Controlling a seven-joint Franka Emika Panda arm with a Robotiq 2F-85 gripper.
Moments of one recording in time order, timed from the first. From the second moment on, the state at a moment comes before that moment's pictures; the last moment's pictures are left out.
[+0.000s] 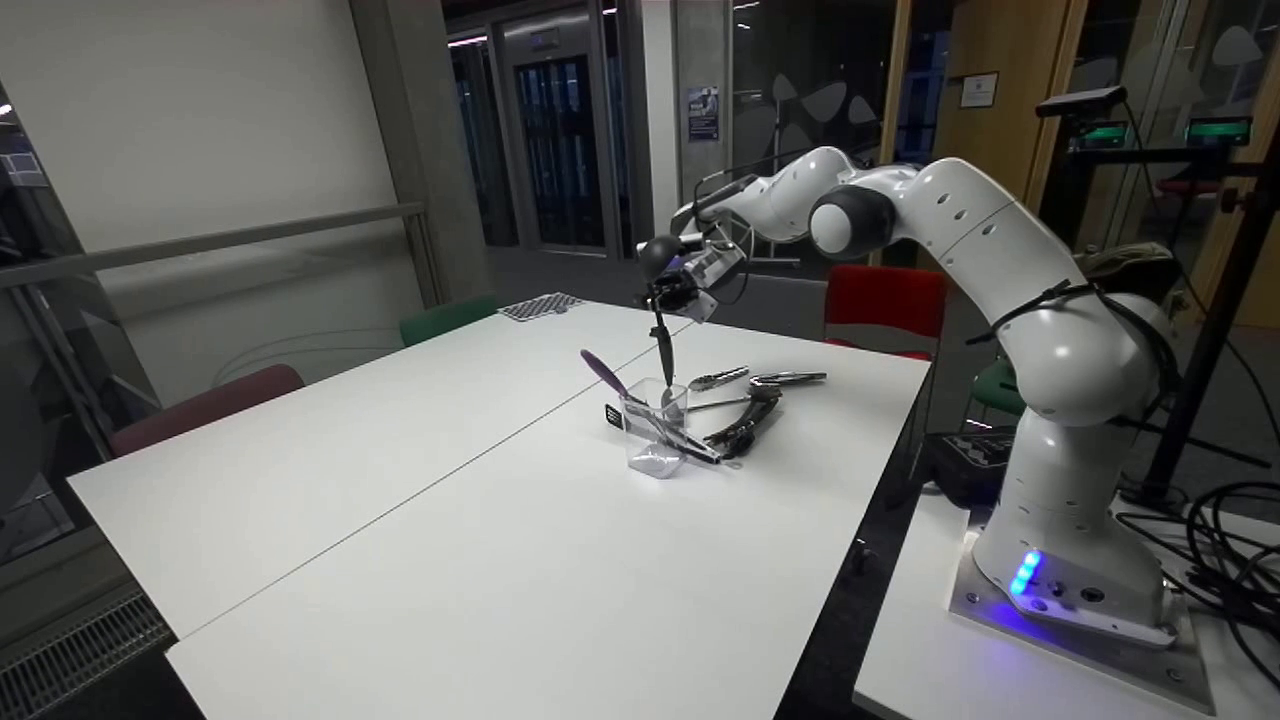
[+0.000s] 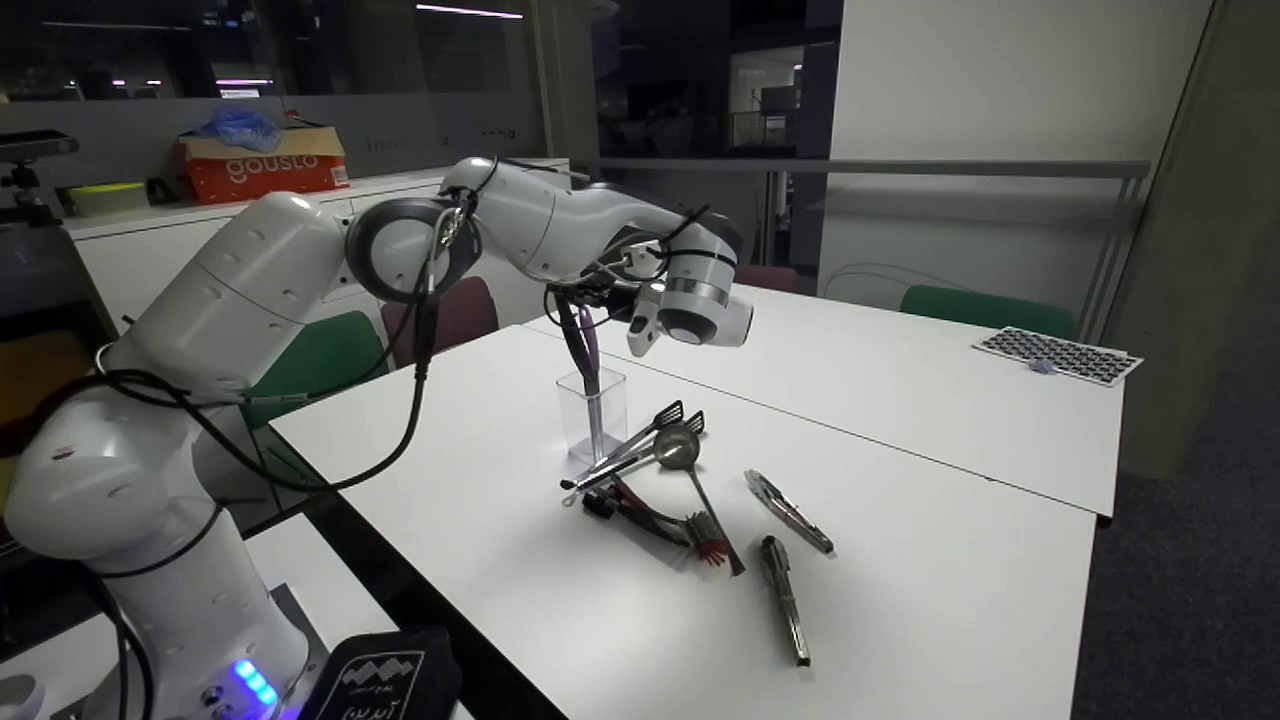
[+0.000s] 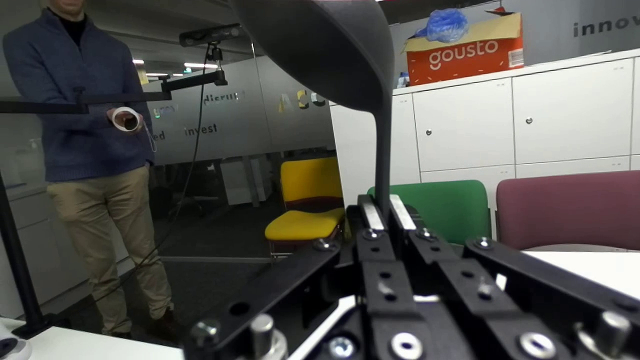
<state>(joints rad) -0.25 0.87 -0.16 -1.26 1.36 0.84 1.10</state>
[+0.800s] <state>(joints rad) -0.30 1.06 -0.10 -1.03 1.37 0.84 1.19</state>
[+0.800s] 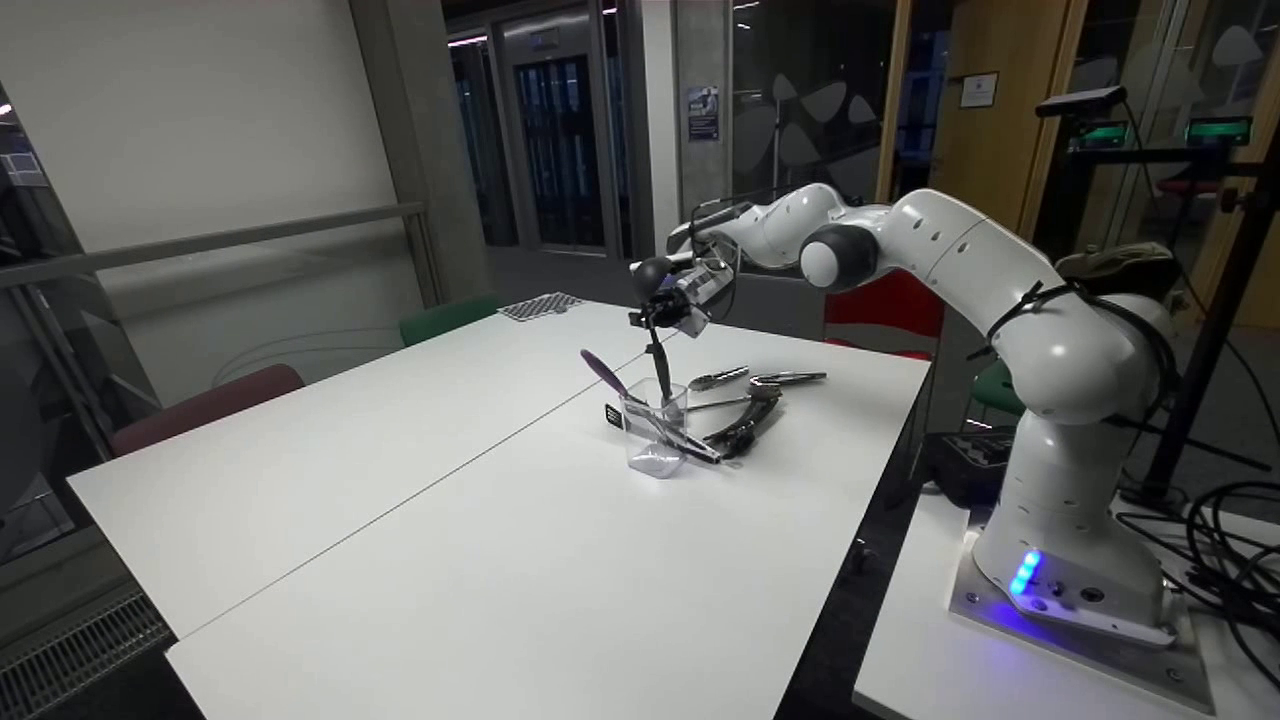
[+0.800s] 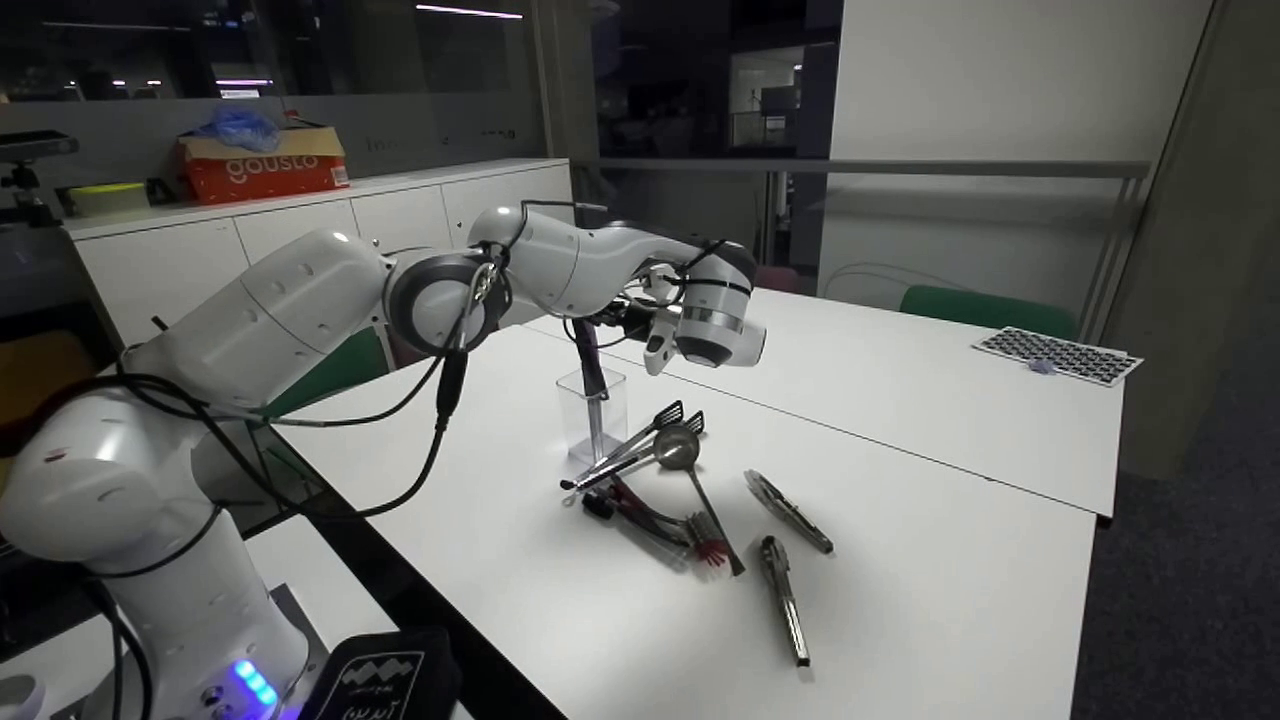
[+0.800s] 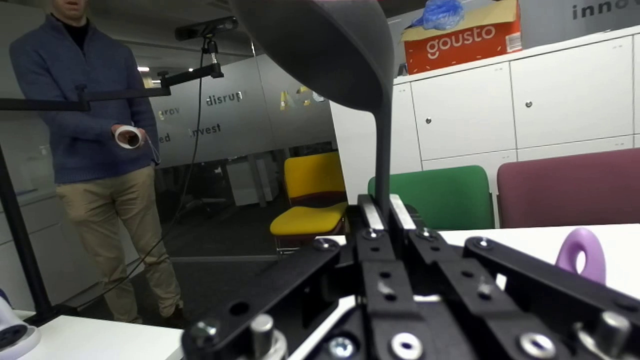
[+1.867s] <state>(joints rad) -0.34 1.28 -0.04 -0.75 1.39 0.83 1.34</state>
